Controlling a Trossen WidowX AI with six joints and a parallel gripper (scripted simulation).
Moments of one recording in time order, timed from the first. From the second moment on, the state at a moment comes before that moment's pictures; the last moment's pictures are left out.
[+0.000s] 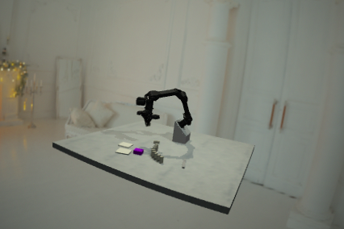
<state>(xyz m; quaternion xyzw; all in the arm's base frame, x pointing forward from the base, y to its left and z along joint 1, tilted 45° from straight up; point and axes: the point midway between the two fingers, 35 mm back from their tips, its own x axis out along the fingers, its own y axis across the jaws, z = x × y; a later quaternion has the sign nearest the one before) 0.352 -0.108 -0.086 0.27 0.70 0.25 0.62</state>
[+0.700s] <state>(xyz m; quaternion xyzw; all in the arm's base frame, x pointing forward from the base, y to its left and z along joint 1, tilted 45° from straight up) 0.357 -0.128 -0.133 0.44 0.74 -0.02 0.51</state>
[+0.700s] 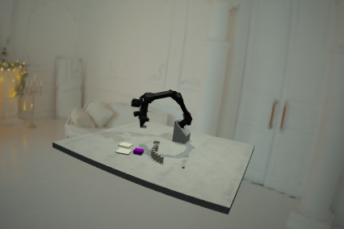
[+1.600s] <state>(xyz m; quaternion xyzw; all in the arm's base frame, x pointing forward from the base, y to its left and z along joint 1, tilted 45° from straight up) 0.358 -0.115 -0.211 0.34 0.69 -0.13 0.63</state>
